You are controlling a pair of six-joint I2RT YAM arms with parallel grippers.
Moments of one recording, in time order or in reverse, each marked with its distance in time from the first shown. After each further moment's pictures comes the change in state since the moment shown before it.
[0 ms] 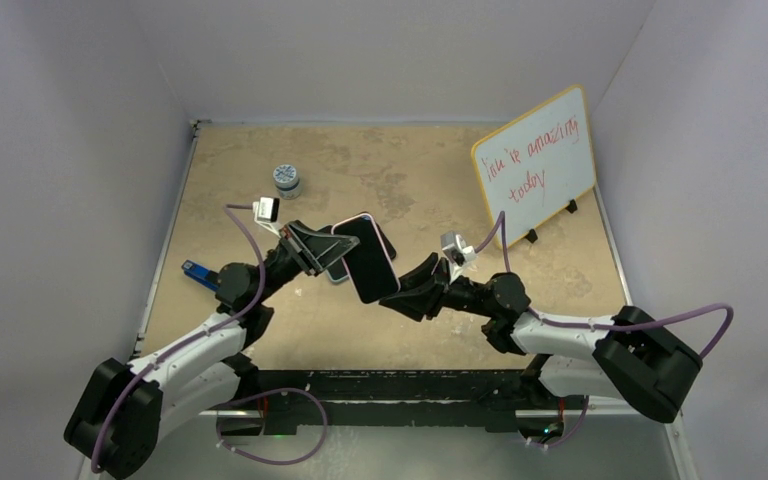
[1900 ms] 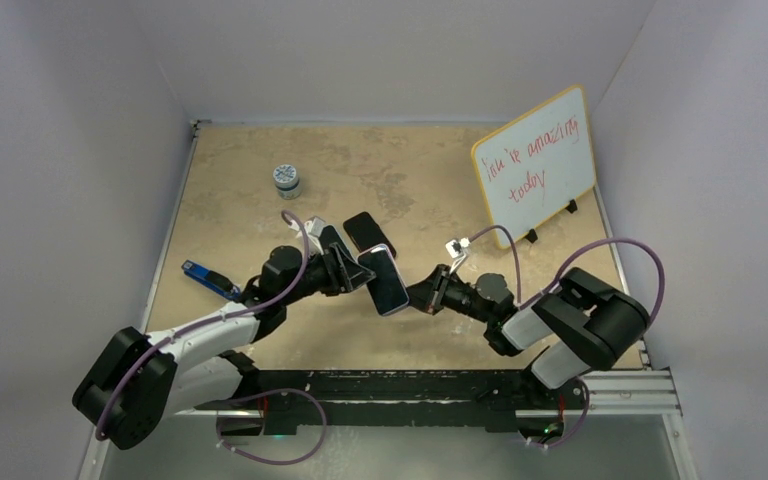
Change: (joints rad) left arm -0.087 0.150 0.049 -0.683 -0.196 0.445; right arm -0.126 0.342 -0.125 0.032 0.179 0.381
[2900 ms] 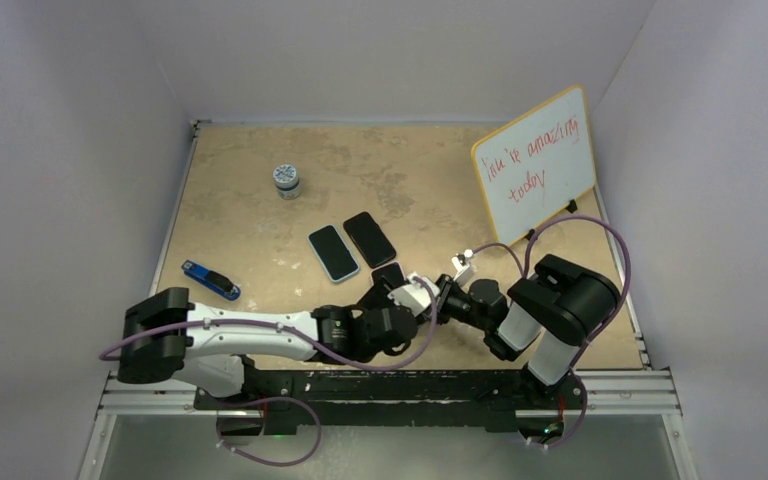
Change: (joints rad) left arm -0.808 0.290 0.507 -0.646 -0.980 0.602; right arm -0.005 0.169 -0.042 0.003 0.088 0.226
